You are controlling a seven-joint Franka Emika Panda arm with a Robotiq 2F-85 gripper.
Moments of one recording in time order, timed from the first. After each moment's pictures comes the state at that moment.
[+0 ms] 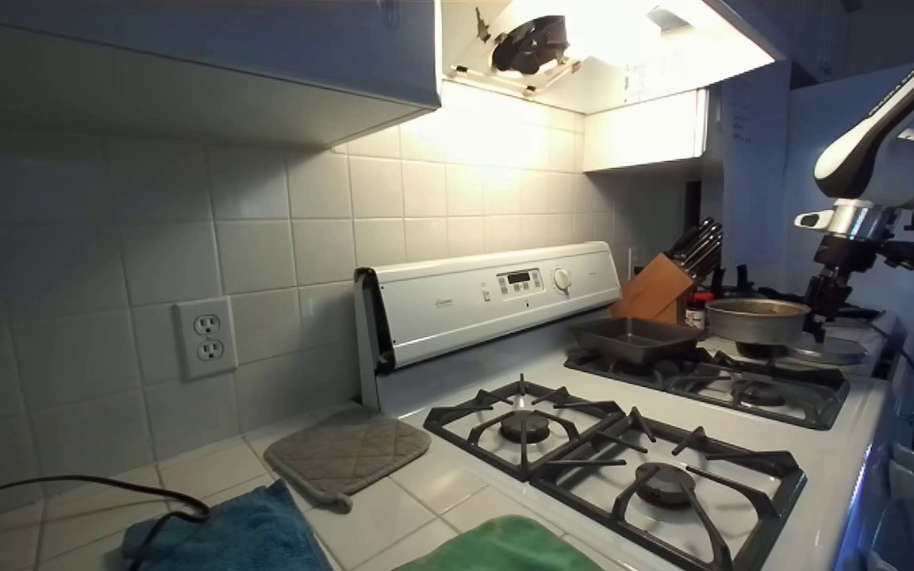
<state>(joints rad) -0.34 -0.02 -0.25 -2.46 0.42 2.54 -1.32</state>
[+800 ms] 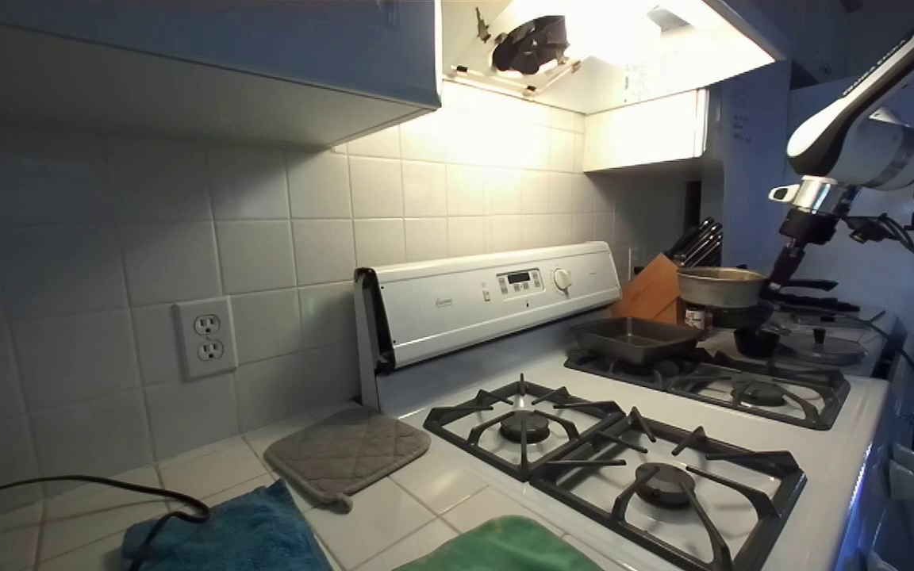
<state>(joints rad) -0.29 0.02 -0.25 -2.30 0.41 2.54 -1.08</state>
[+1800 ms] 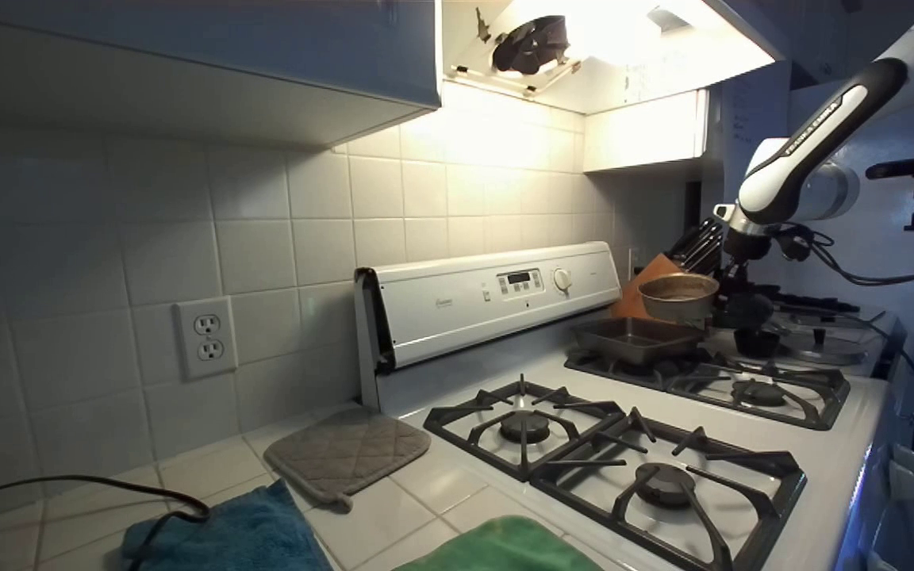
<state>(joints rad) -0.25 0.26 -0.20 -2.12 0.04 2.75 -0.66</state>
